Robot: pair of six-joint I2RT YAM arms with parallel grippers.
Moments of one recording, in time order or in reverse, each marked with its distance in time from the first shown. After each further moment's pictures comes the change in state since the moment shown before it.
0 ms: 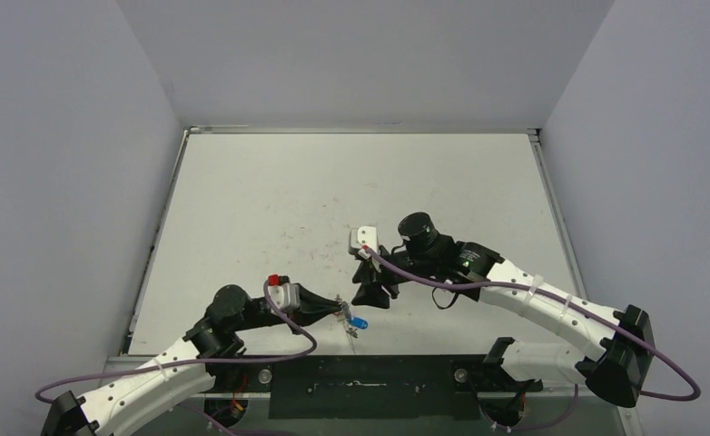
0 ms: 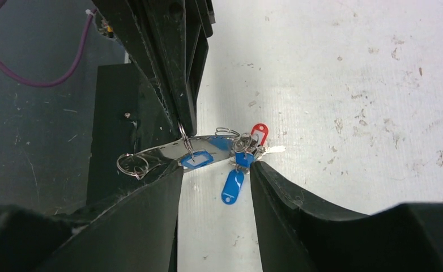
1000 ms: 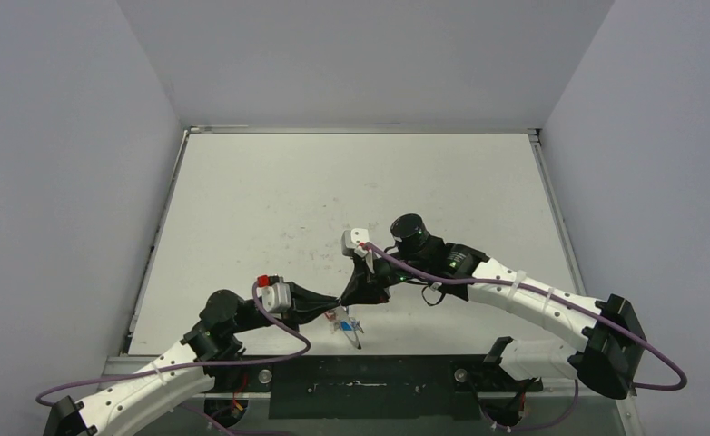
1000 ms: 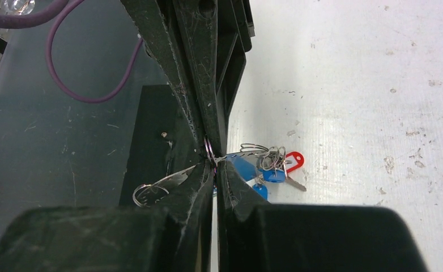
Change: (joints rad) left arm -0.001 -0.060 -0.027 0.091 -0.042 -0.037; right arm -0.008 0.051 -0.080 0.217 -0.196 0.105
